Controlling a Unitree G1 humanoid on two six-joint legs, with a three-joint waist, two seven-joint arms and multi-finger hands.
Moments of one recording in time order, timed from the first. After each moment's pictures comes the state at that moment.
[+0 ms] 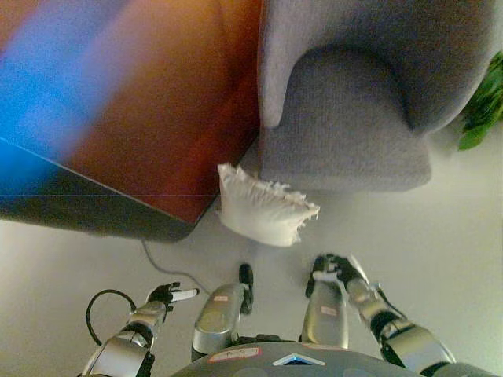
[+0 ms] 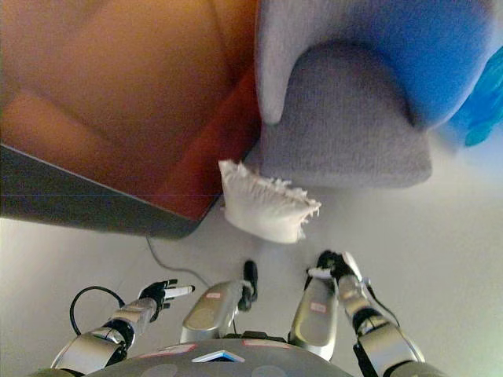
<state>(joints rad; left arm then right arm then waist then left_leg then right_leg) -0.18 0.31 -0.25 1.27 -0.28 0.08 0.04 -0.31 -0.27 0.38 1.23 -0.04 -0.03 -0.23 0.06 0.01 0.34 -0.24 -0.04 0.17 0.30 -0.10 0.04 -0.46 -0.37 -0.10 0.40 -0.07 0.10</state>
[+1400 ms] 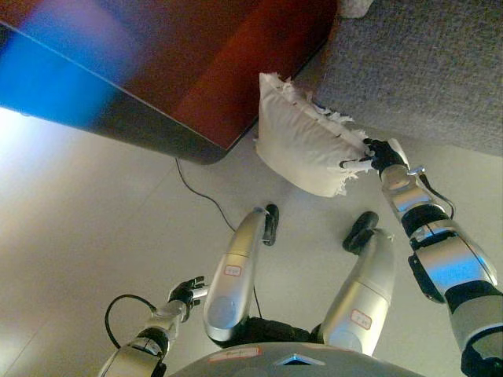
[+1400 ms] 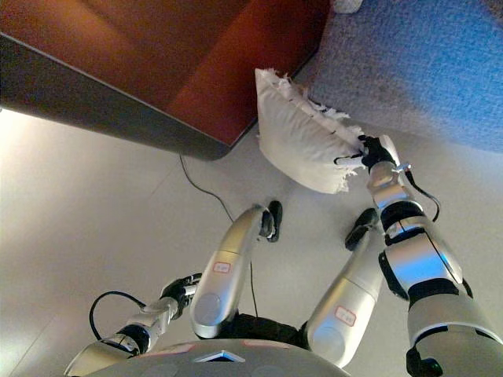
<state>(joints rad) -0.11 0.23 -0.28 1.20 -0.36 0.00 -0.01 -0.87 -0.55 0.47 1.17 0.11 0.11 -0.10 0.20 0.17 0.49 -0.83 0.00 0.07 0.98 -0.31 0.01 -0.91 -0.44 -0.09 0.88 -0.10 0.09</state>
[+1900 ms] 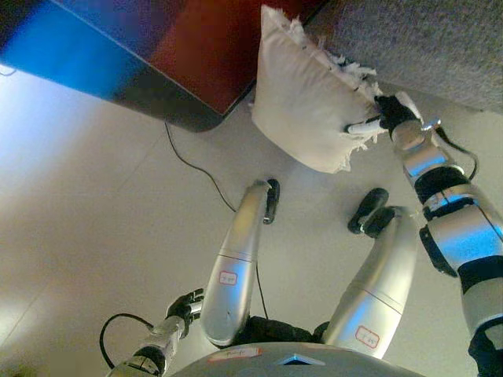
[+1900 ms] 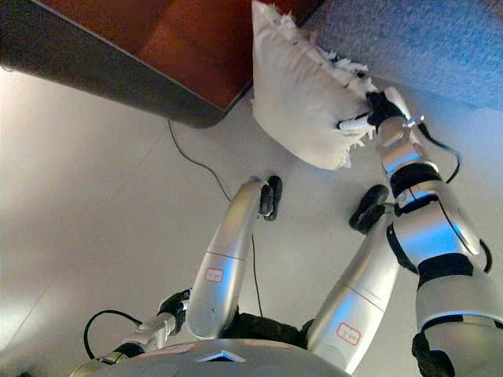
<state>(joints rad) -0.01 0.23 -0.28 1.16 -0.39 -0.04 -0.04 -1.11 -0.62 0.60 1.18 0.06 0.15 -0.01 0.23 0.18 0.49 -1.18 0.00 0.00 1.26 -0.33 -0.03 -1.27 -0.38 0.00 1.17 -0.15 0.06</state>
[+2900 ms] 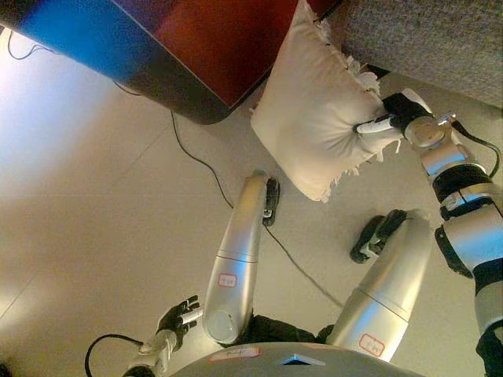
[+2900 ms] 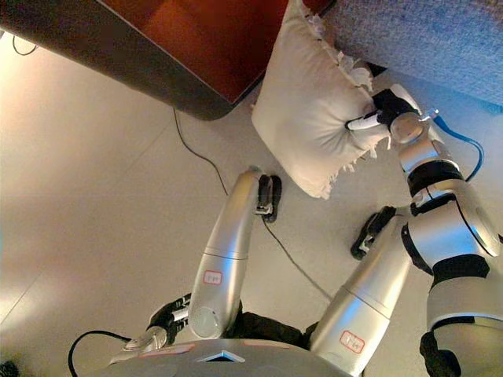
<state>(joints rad) 0.09 0.25 -0.21 1.13 -0.40 -0.11 -0.10 -1.05 -0.67 0.62 1.16 0.07 0.07 0.09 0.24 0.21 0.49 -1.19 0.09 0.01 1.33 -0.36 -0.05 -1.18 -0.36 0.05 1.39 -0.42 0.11</state>
